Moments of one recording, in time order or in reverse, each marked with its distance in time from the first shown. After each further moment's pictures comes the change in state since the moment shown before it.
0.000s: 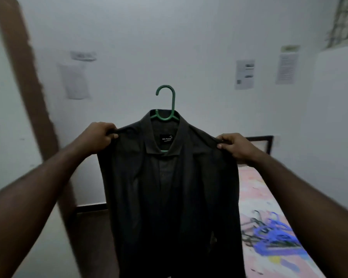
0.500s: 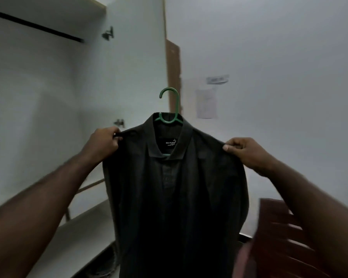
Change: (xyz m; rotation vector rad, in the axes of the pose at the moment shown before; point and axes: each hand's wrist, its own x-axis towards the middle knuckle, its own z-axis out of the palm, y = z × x) left_hand -0.096 -0.207 -0.200 0.474 0.421 -0.537; right_hand 0.193 -0.203 0.275 0.397 -0.391 -0.416
